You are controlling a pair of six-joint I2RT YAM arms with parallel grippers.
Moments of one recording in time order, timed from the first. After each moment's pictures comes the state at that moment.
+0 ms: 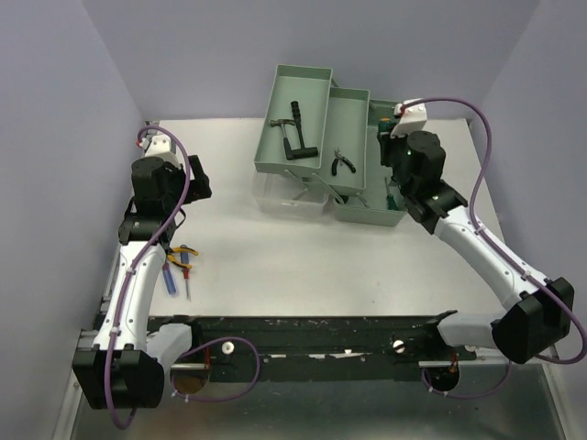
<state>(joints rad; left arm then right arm) 0.01 1.02 0.96 -0.33 0.04 -0.21 0.53 1.28 1.15 0.11 0.38 -0.09</state>
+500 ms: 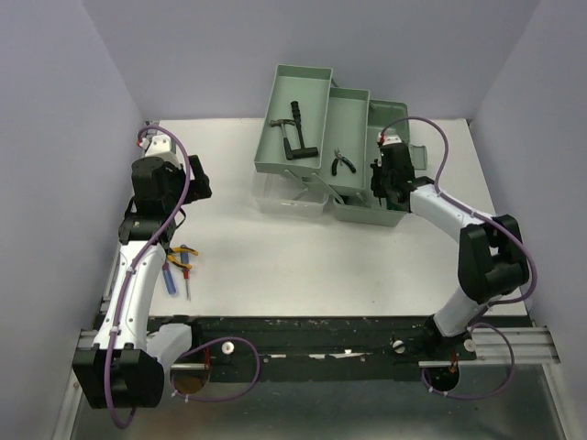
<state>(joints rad) 0.01 1.02 0.96 -0.33 0.04 -0.21 0.31 1.65 1.11 -0.15 0.22 0.10</state>
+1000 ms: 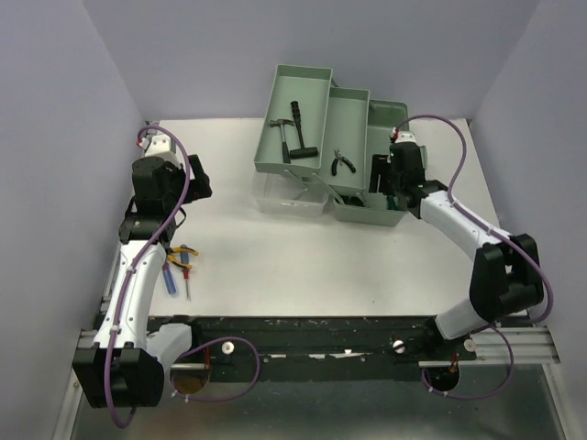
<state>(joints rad) 0.01 1.02 0.96 -0.33 0.04 -0.21 0.30 1.58 1.10 -0.18 0.23 0.19</state>
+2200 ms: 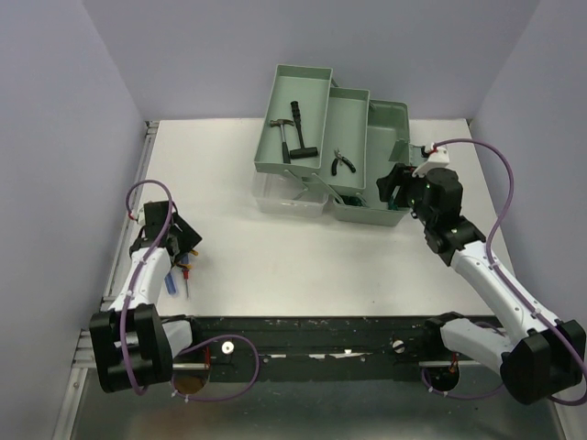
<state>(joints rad) 0.17 1.13 0.61 -0.44 -0.06 -0.61 0.30 1.05 0.80 -0.03 0.10 0.29</state>
